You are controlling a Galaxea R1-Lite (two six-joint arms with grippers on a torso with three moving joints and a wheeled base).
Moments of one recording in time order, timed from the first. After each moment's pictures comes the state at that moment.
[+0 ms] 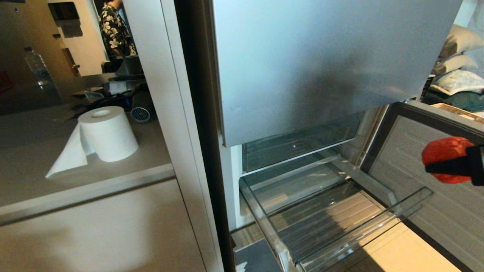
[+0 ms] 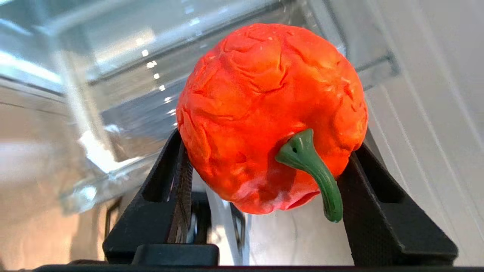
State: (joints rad) left arm 0.00 0.00 0.00 0.00 0.00 0.00; right arm 0.16 1.24 -1.22 0.63 -0.08 0.12
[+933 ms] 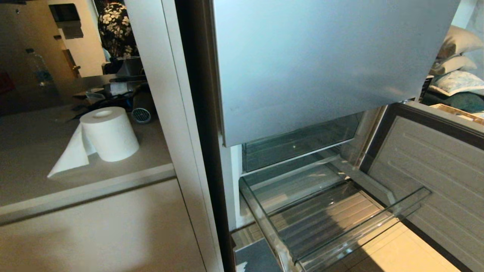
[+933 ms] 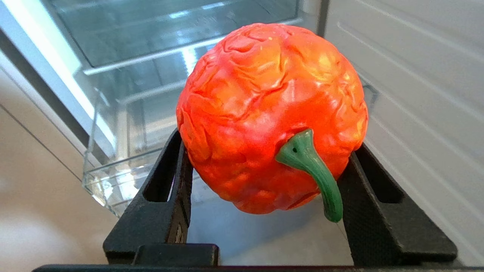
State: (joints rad) left arm 0.00 0.00 0.00 0.00 0.00 0.00; right arm 0.21 0.32 -0.28 -0.03 -0.08 0.12
